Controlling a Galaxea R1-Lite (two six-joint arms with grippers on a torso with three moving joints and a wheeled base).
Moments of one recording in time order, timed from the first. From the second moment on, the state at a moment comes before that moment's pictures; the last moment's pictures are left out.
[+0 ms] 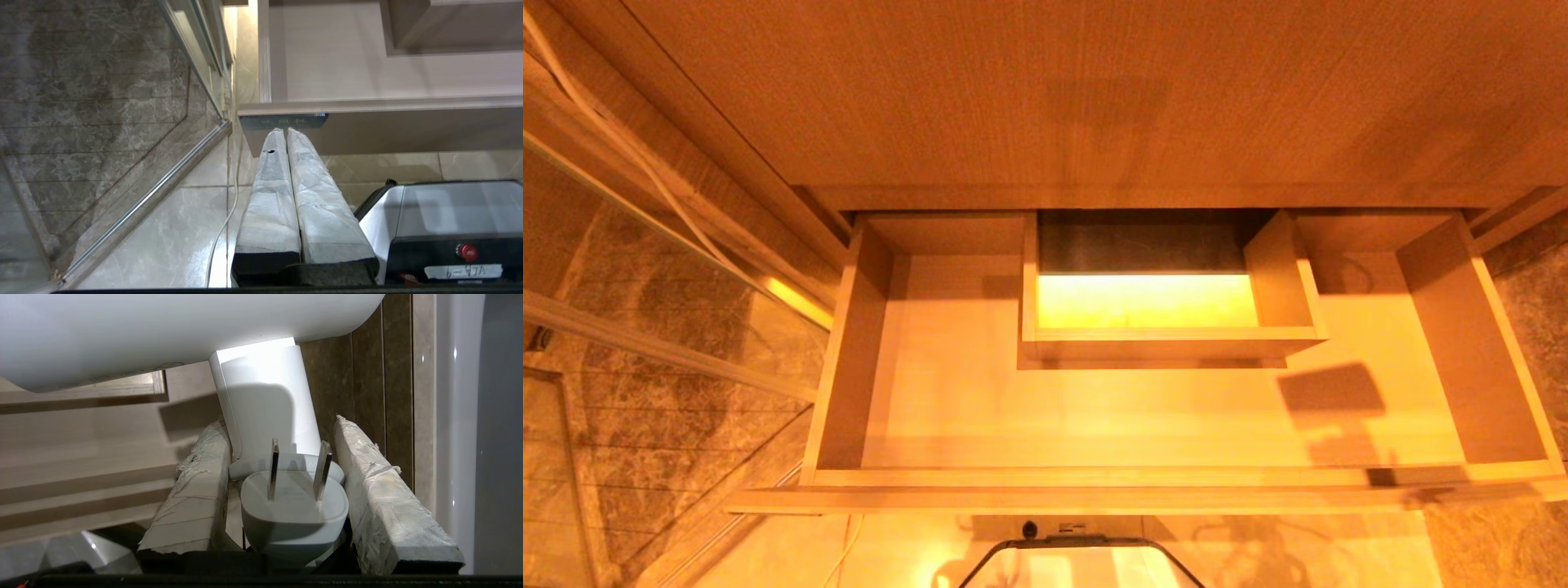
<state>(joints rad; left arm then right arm) 0.00 0.00 0.00 0.00 0.00 0.02 -0.61 1.05 -1.73 0.93 0.23 -0.29</state>
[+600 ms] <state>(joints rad) 0.00 0.00 0.00 0.00 0.00 0.02 -0.61 1.05 -1.70 0.89 0.23 -0.29</state>
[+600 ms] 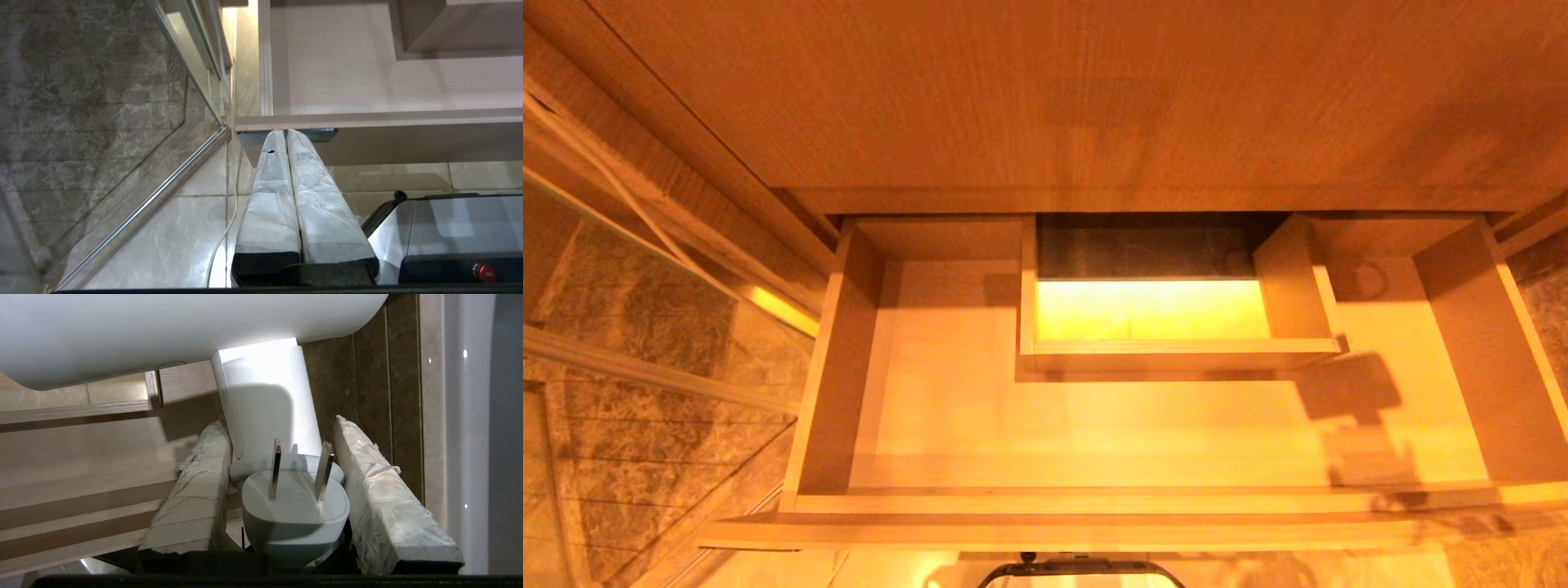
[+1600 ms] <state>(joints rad) 0.00 0.00 0.00 0.00 0.00 0.02 -0.62 1.03 -1.64 0.90 0.23 -0.29</state>
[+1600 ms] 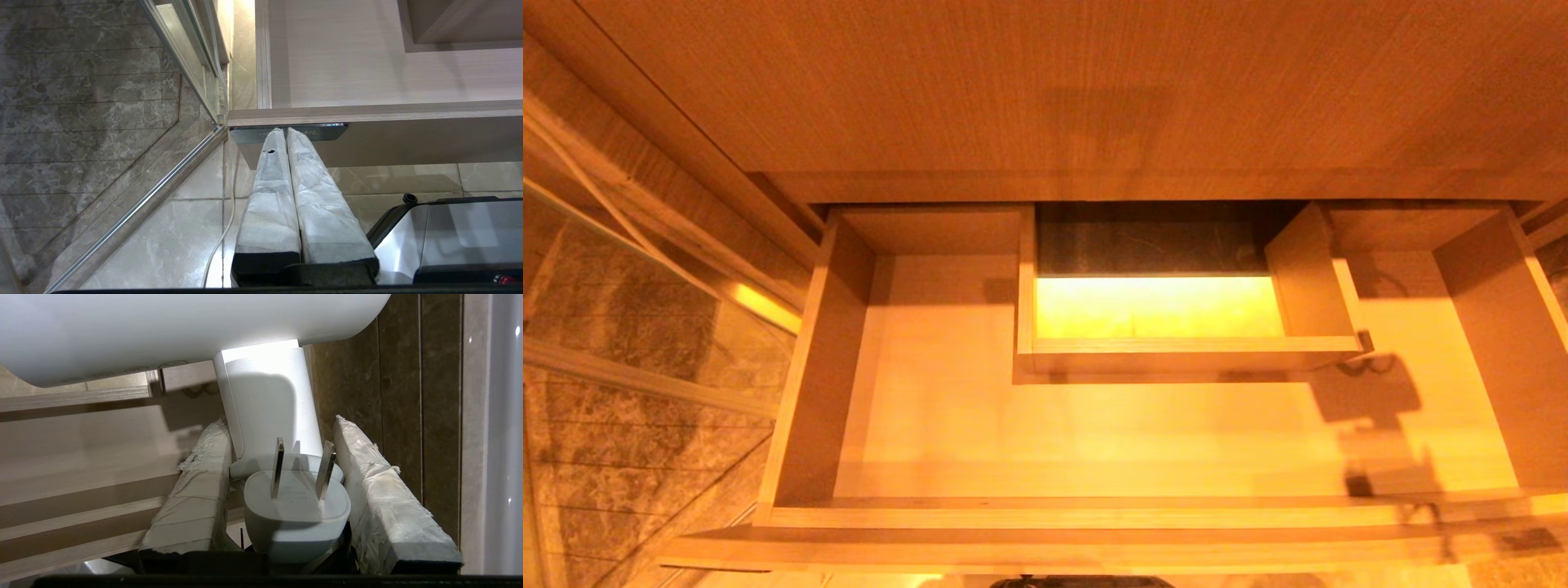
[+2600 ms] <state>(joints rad) 0.00 0.00 0.00 0.00 0.00 0.02 -0.61 1.13 -1.41 0.90 0.02 -0.28</state>
